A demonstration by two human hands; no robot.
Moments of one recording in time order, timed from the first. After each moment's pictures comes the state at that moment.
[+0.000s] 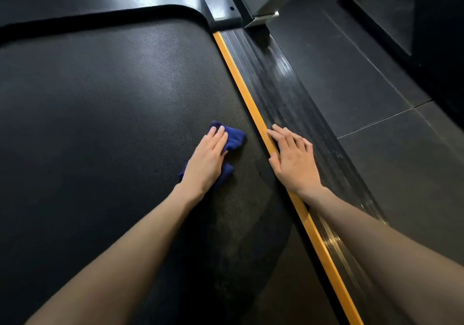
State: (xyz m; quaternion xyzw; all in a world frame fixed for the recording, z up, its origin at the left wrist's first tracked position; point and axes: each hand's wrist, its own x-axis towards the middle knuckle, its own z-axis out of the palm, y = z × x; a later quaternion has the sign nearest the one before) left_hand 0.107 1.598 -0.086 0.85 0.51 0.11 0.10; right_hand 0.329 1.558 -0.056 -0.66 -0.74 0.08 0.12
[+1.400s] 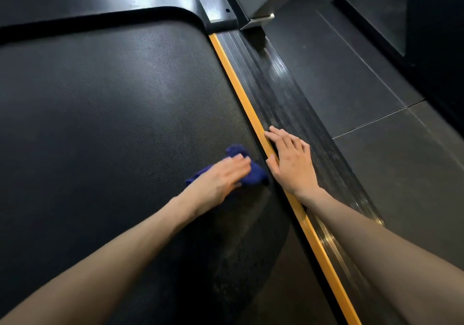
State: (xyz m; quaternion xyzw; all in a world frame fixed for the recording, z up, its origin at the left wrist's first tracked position) left_hand 0.109 1.565 -0.072 0.92 0.32 0.06 0.21; right_hand 0.328 1.557 -0.053 -0.67 -0.73 0.06 0.13
